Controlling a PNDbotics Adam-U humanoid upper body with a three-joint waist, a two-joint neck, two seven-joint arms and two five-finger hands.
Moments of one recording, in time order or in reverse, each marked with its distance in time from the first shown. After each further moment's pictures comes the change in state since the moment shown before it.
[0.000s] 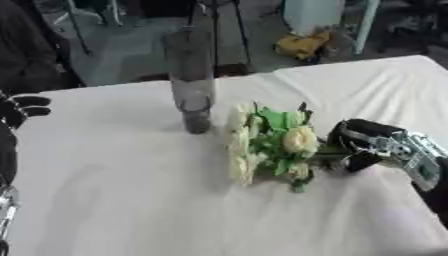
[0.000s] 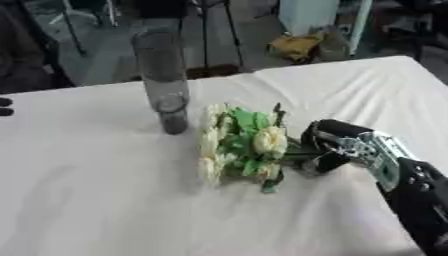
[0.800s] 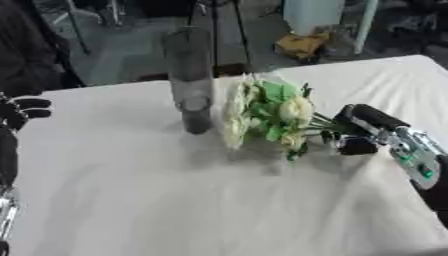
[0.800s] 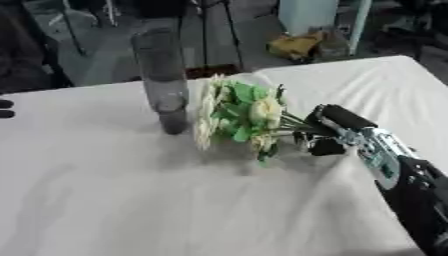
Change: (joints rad) left arm 0.000 -0.005 0.000 0.007 0.005 0.002 0.002; right arm 0.009 0.008 -0.006 -0.018 -0.017 0.062 -0.244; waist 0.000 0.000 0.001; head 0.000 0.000
